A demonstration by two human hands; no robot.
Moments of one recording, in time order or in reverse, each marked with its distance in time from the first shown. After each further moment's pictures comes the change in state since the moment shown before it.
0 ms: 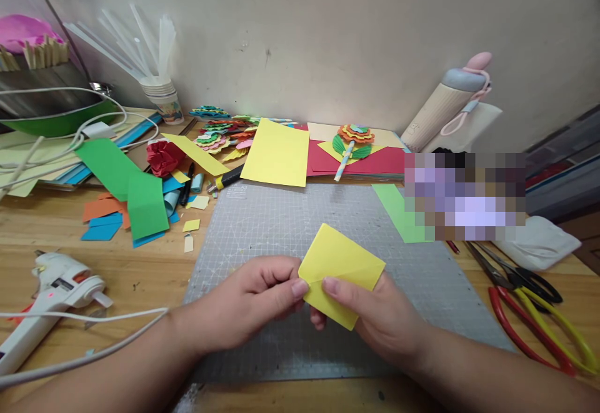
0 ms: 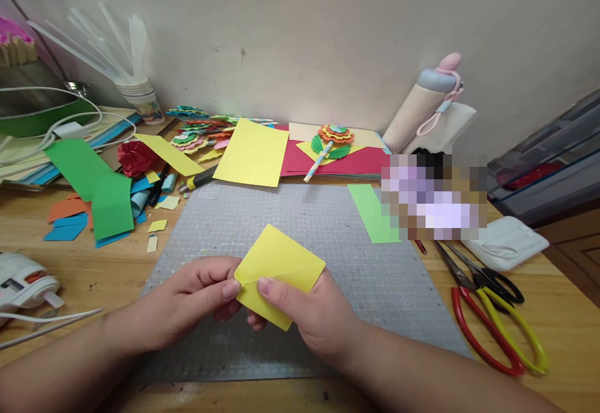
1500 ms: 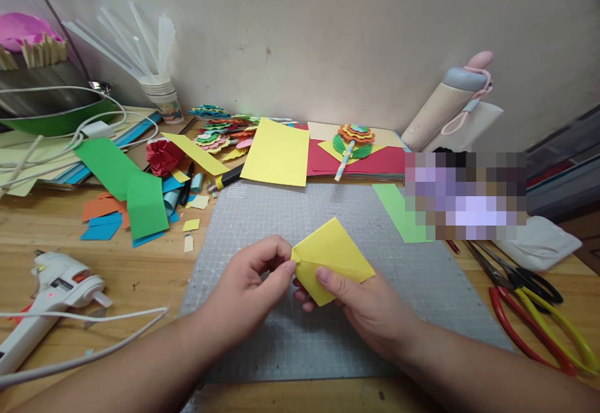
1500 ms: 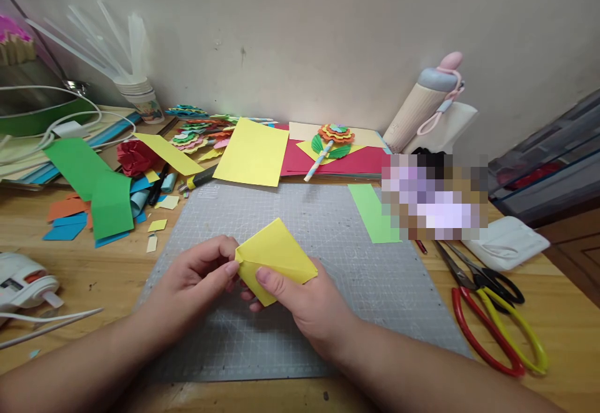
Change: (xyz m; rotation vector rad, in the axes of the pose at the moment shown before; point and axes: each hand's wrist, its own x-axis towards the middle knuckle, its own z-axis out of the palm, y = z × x) left_hand 0.004 -0.006 0.007 0.122 0.411 0.063; right_hand 0.004 0.002 0.000 -0.081 0.119 0.065
